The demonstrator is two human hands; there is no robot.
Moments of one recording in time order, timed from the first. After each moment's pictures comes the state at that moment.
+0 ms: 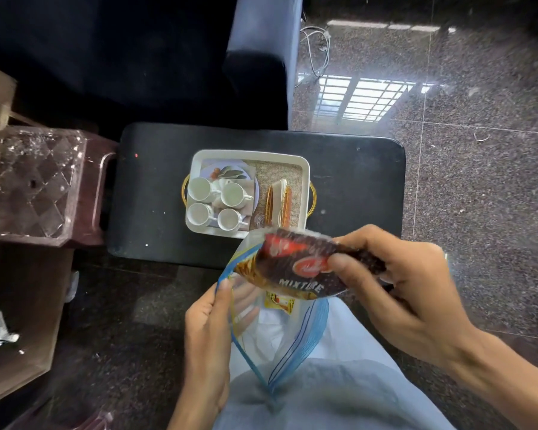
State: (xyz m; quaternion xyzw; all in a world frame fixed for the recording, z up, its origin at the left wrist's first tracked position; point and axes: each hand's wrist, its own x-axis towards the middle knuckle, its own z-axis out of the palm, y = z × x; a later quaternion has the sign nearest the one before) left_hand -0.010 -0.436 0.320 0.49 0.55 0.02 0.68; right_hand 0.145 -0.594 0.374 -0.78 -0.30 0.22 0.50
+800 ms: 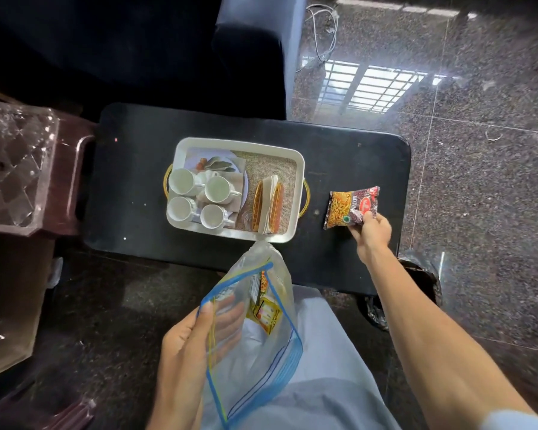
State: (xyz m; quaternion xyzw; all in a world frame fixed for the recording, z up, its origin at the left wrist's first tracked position) left_hand -0.013 -0.446 0.272 0.45 0.59 -0.02 0.67; right_hand 0.241 -0.615 0.042 -0.61 0.44 0.21 0.62
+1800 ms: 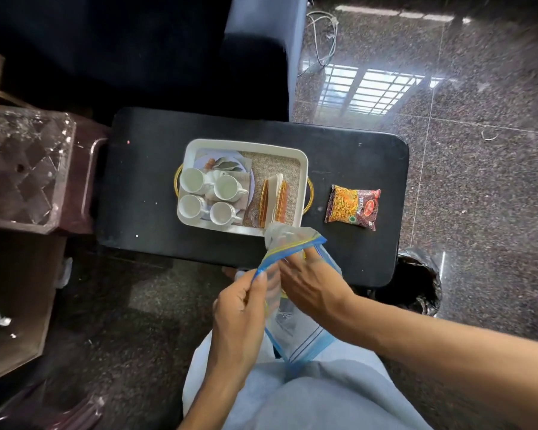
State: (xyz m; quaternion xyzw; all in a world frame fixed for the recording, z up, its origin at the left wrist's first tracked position) left_hand 0.019 -0.466 0.285 0.60 0.49 -0.06 0.63; right_hand 0.123 -0.552 0.238 -0.70 -0.64 0.21 -0.25
